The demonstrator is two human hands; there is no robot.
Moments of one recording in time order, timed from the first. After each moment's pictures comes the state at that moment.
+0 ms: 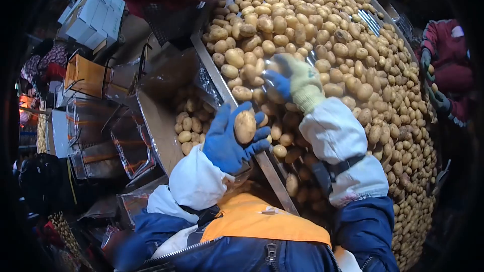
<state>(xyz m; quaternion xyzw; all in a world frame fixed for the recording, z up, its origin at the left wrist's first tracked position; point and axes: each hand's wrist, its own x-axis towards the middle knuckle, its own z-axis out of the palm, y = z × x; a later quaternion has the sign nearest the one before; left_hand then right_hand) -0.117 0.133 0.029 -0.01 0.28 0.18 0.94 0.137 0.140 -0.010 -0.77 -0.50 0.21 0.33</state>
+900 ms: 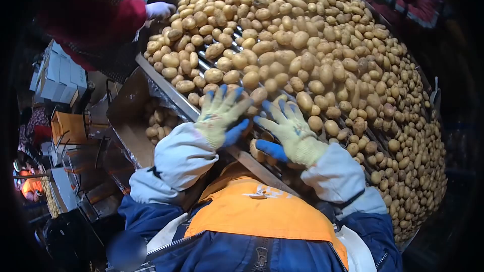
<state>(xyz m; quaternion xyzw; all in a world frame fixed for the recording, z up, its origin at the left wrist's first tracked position) -0.064 0.092 0.016 0.98 0.06 0.02 0.20 0.080 -0.119 0.052 -0.77 -0.62 0.13 0.10</state>
